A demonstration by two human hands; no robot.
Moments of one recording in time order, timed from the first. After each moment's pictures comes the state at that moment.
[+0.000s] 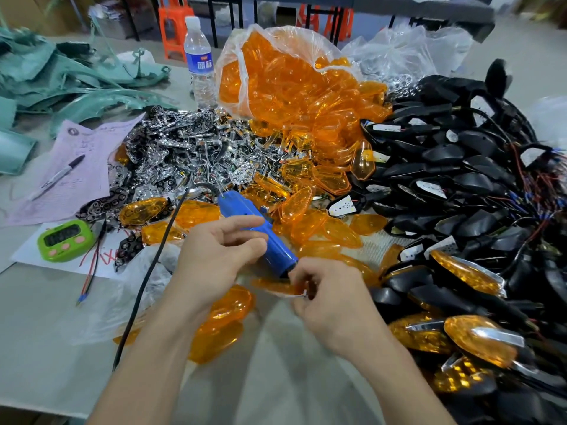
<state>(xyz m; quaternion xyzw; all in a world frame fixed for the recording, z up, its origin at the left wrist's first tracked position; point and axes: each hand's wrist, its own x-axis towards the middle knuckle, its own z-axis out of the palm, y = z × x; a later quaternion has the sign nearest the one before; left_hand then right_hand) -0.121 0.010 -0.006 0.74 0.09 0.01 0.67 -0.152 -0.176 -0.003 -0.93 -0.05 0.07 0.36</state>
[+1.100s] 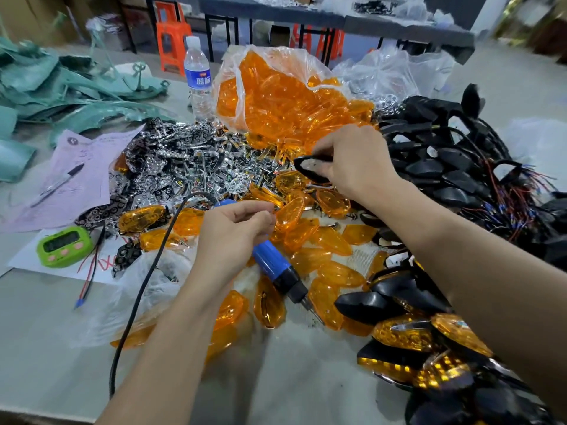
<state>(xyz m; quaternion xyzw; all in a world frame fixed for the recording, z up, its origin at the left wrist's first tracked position) -0.099 -0.013 0.012 0.70 0.08 0.06 0.71 -0.003 -0.205 0.094 -0.97 -0.16 -0.16 0.10</state>
